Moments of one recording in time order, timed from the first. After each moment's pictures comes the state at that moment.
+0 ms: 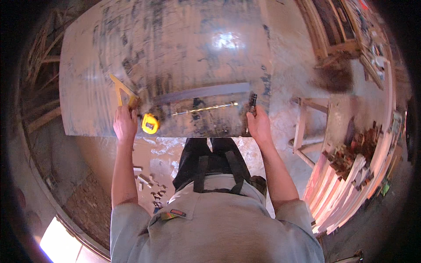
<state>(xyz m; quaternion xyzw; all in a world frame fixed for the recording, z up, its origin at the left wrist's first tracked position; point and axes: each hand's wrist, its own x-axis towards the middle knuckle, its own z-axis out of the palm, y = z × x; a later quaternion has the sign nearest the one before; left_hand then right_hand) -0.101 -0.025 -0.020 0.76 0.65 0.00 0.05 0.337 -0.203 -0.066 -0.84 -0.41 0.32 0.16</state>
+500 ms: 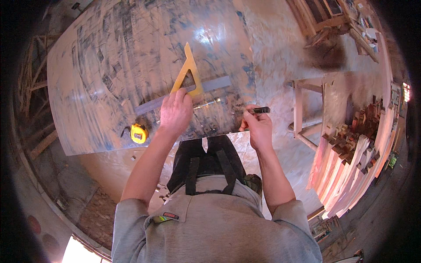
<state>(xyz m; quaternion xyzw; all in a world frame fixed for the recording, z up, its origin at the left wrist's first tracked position) 0.111 -0.051 -0.026 0.92 0.36 0.03 0.13 0.322 -0.212 0.005 -0.67 -0.01 0.50 0.56</state>
